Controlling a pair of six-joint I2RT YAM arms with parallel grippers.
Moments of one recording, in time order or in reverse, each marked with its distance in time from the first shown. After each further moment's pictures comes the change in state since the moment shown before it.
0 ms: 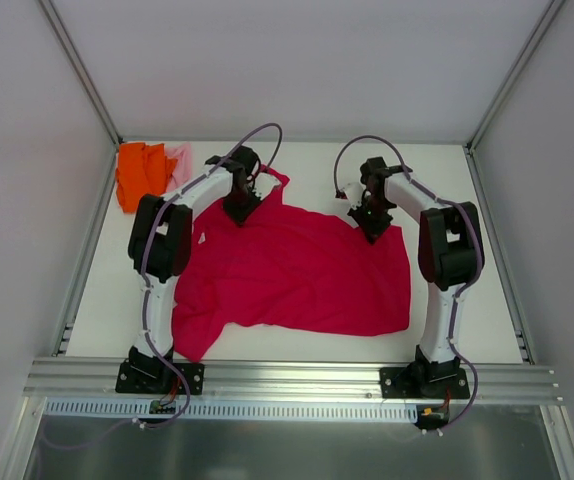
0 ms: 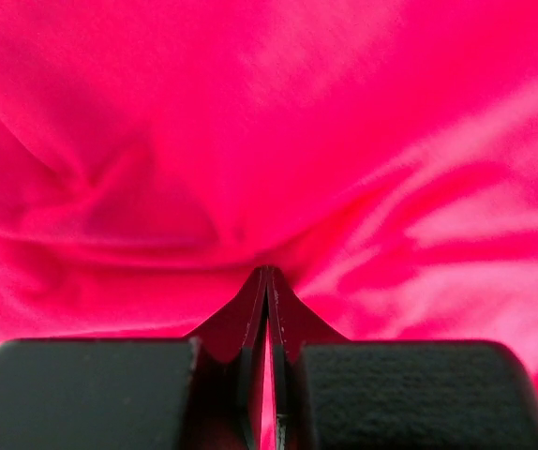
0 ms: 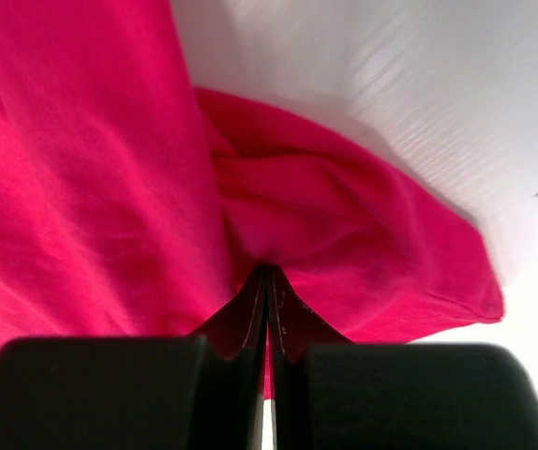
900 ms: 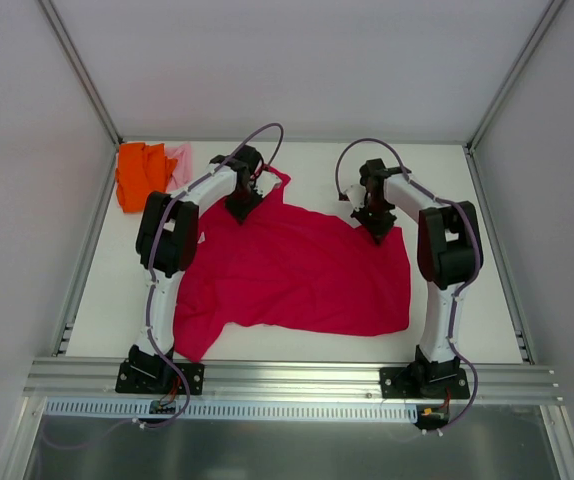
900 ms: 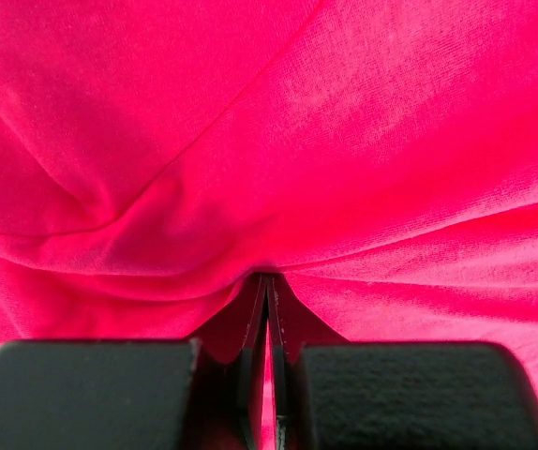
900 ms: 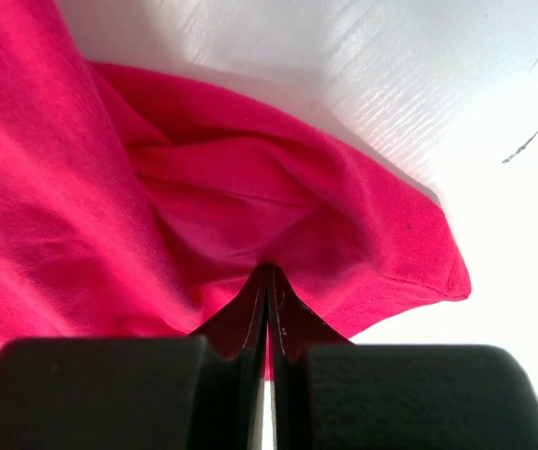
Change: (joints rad) left arm 0.007 0.056 0.043 0.018 -0.039 -0.023; right arm 0.000 0.006 -0.024 0.013 0.115 0.005
